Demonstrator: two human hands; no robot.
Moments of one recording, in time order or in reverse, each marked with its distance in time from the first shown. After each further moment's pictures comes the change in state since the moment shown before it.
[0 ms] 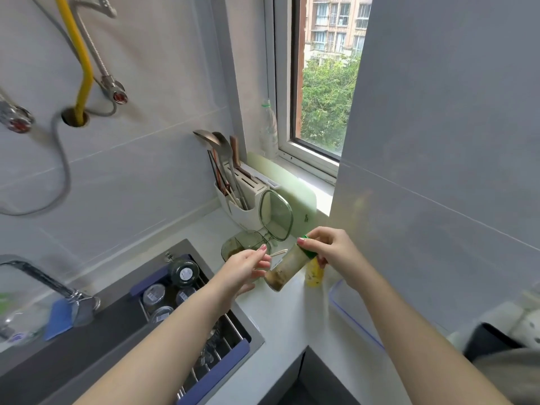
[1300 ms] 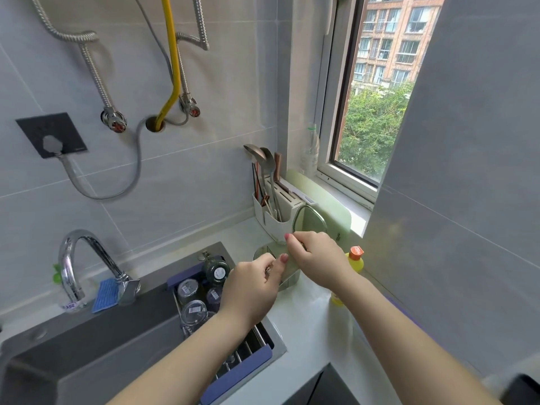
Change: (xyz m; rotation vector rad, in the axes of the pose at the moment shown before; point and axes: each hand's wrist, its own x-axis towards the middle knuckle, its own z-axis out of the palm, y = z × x) left_hand -0.075 -0.009 -0.028 0.654 0.509 0.618; right_hand -0.016 -0.075 0.091 -0.712 -0.069 -0.343
